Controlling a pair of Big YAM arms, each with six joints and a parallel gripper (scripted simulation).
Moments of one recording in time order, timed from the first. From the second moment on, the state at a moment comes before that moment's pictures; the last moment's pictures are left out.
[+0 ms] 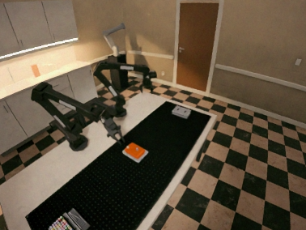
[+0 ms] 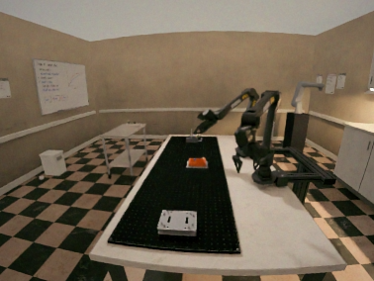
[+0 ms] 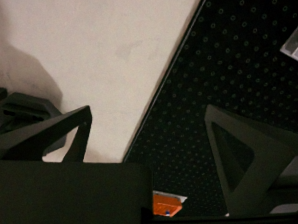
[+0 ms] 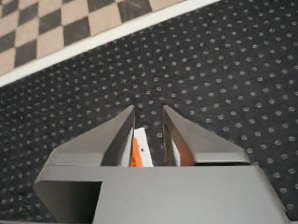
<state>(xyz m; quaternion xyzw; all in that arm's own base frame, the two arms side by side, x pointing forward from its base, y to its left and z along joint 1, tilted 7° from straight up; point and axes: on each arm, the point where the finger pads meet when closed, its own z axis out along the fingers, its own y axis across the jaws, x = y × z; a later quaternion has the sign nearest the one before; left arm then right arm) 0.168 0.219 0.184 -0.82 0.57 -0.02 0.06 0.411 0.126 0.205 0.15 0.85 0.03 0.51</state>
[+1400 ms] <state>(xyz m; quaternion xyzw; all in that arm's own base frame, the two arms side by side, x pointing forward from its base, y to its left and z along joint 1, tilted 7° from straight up) 0.168 0.219 0.184 -0.82 0.57 -0.02 0.06 0.394 -0.014 0.196 0.05 0.97 -0.08 0.22</state>
